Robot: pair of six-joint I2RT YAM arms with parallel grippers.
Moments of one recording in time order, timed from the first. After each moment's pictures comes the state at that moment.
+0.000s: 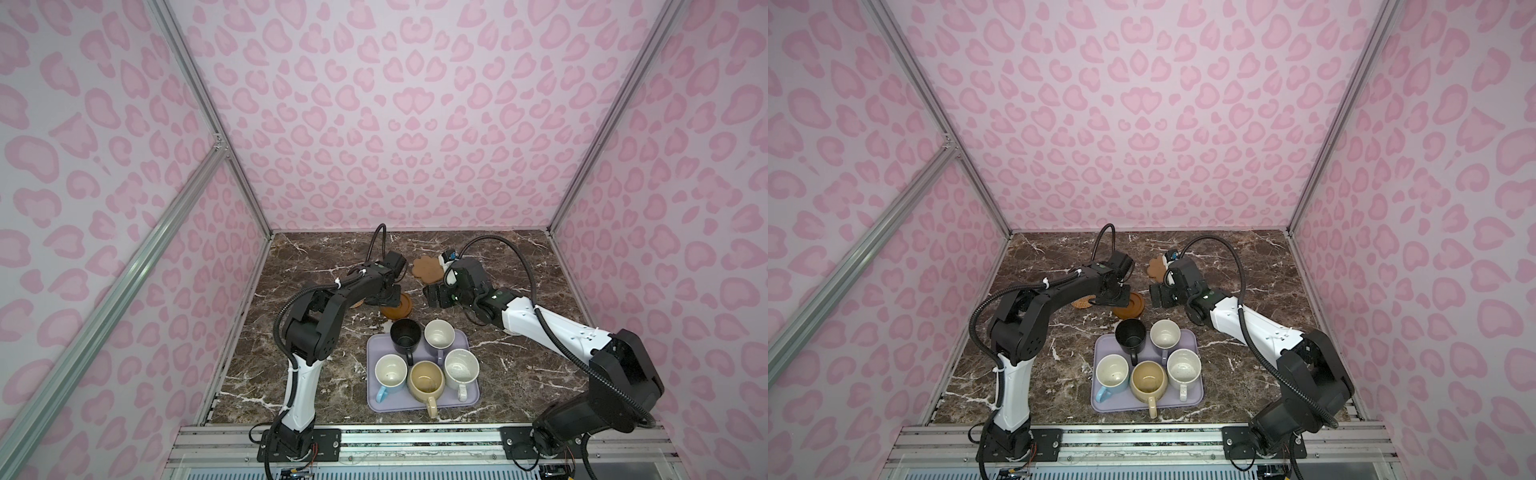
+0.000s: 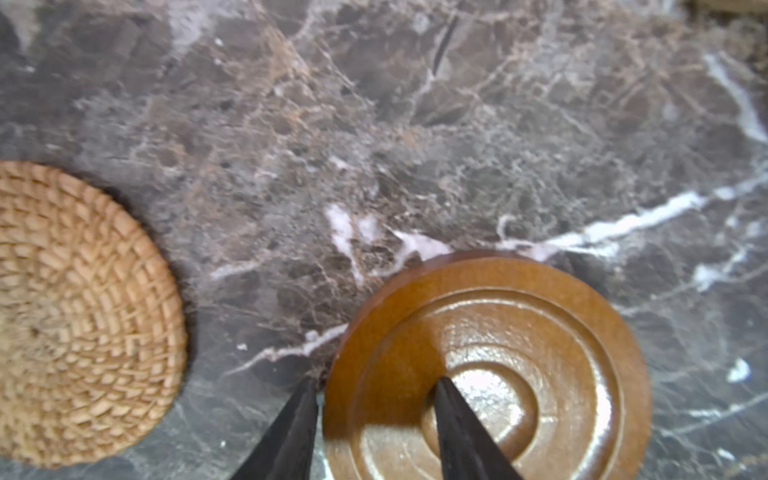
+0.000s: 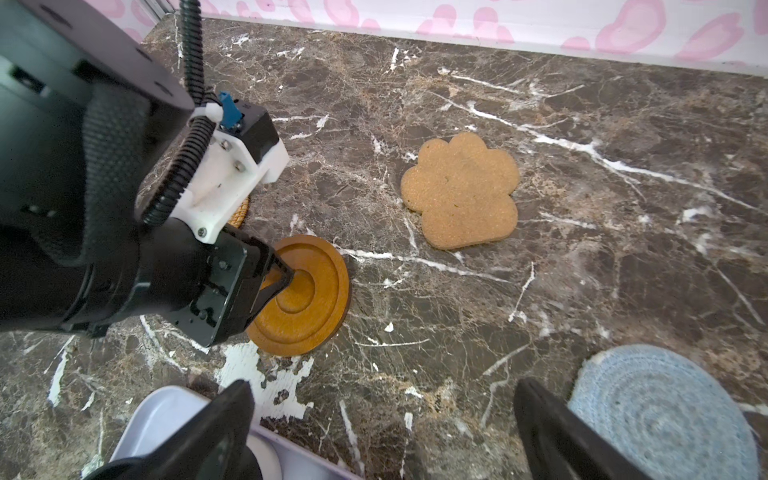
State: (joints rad) left arm -0.54 2.11 1.55 -0.72 -0.15 -0.42; right arm 0.60 1.53 1.05 -0.23 0.06 0.27
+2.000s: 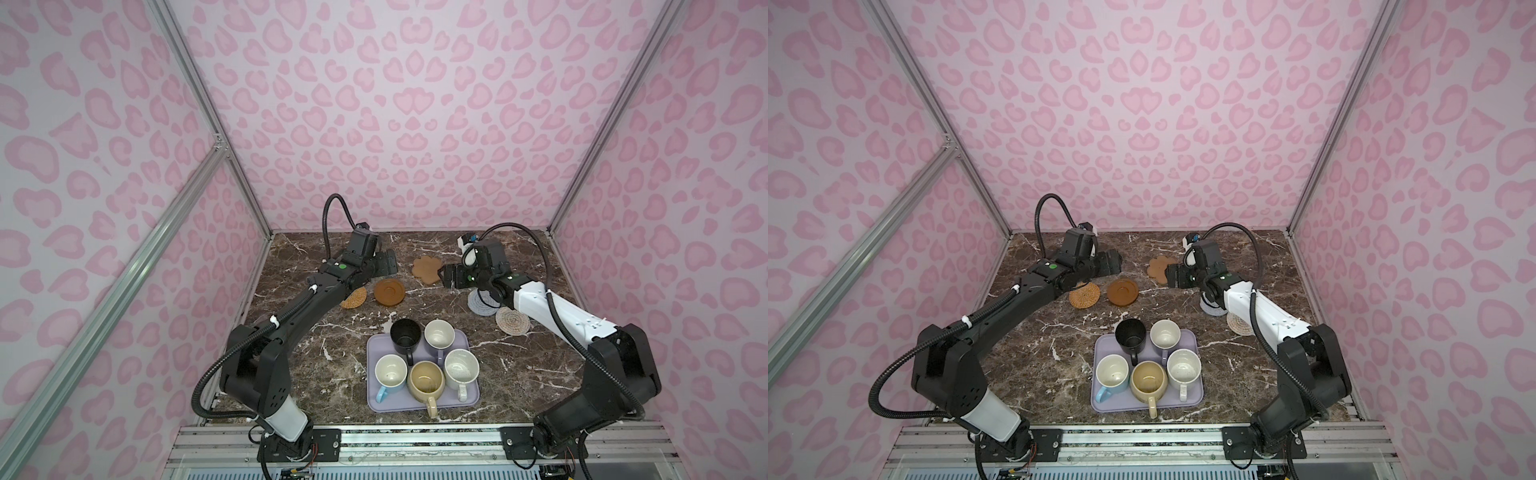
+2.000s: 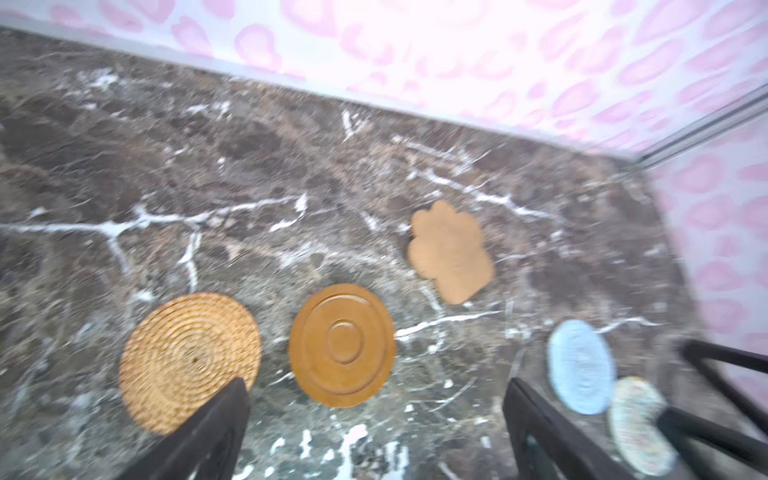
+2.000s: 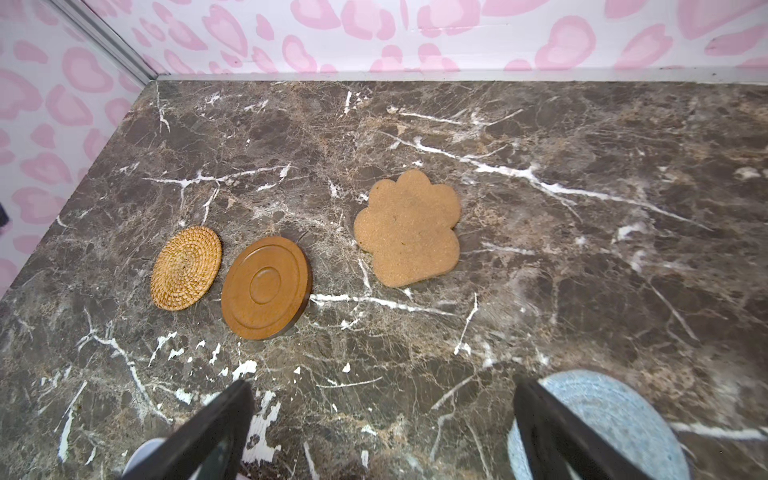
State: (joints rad) left arm -0.48 1.61 1.34 -0.39 -0.06 -0.53; right arm 0.40 1.60 1.19 -0.28 -0.09 0.25
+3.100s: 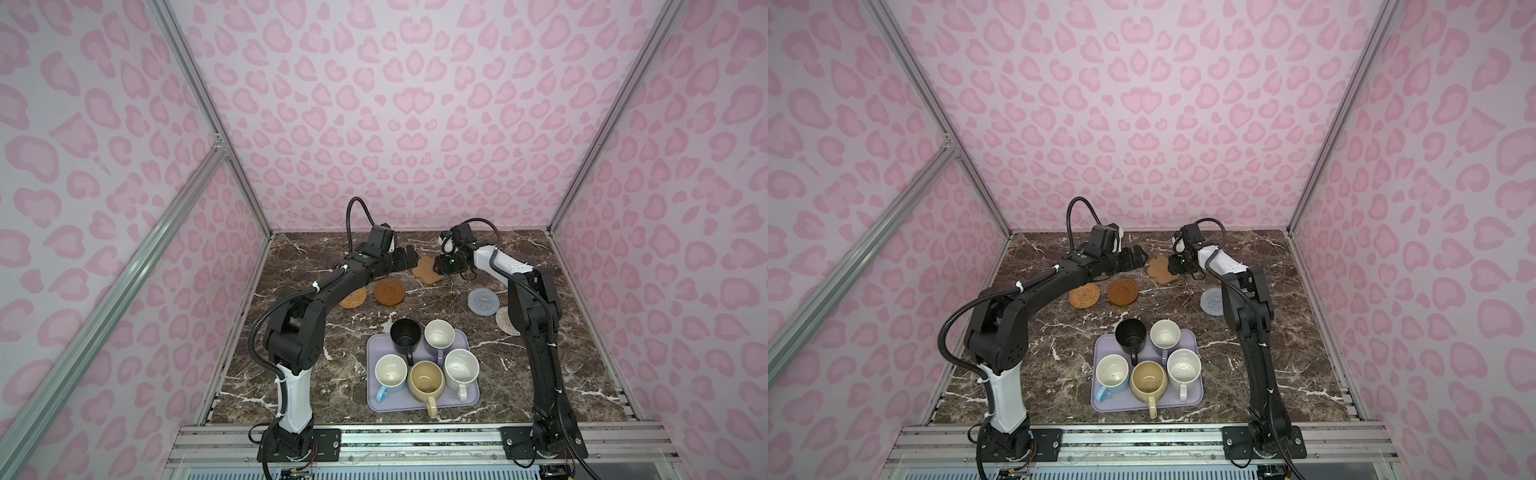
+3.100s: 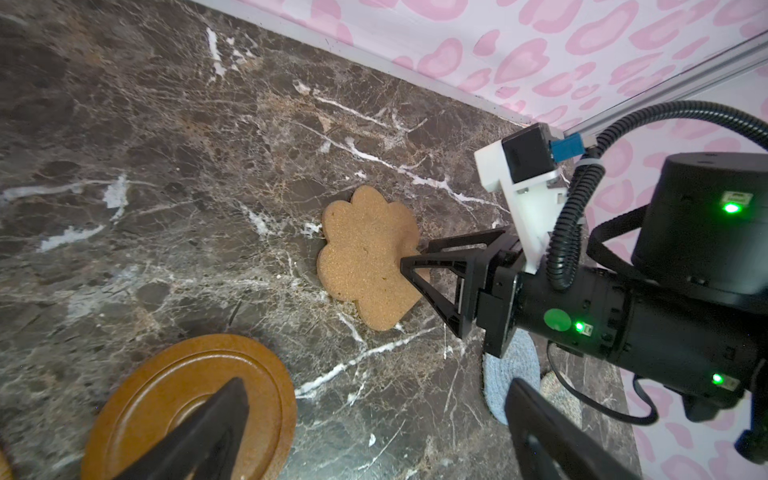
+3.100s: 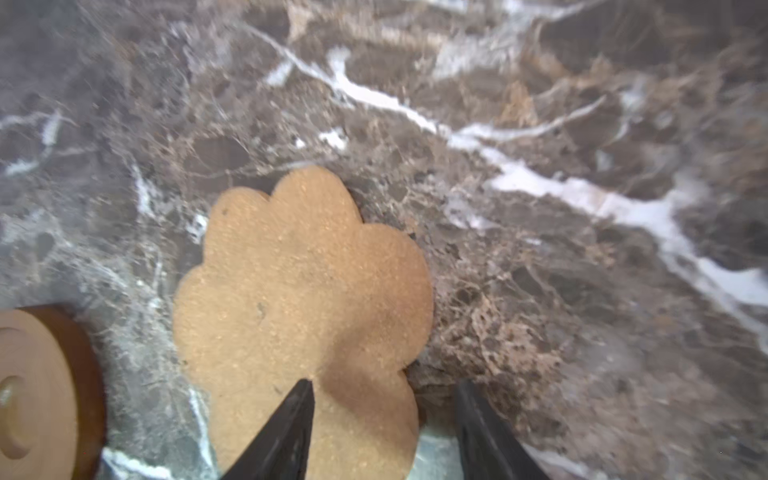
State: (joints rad) left arm -0.48 1.98 1.54 -0.27 0.19 -0.62; right arm 0.30 2.38 1.91 -0.56 -0.23 0.10
